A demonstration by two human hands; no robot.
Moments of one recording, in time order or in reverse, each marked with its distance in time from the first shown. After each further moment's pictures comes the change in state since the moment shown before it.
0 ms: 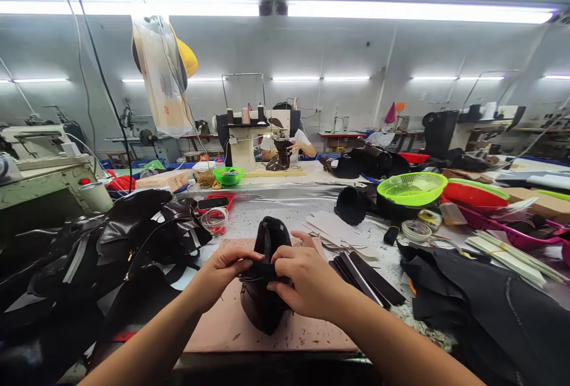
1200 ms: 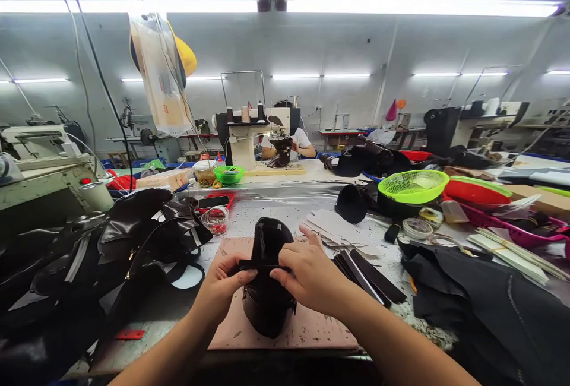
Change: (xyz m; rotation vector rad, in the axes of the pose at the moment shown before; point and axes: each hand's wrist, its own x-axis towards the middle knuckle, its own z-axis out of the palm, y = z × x) left_hand -0.012 -0.016 0.022 -0.282 0.150 -0.037; right_hand -0.001 0.003 -0.003 -0.089 -0.042 0.059
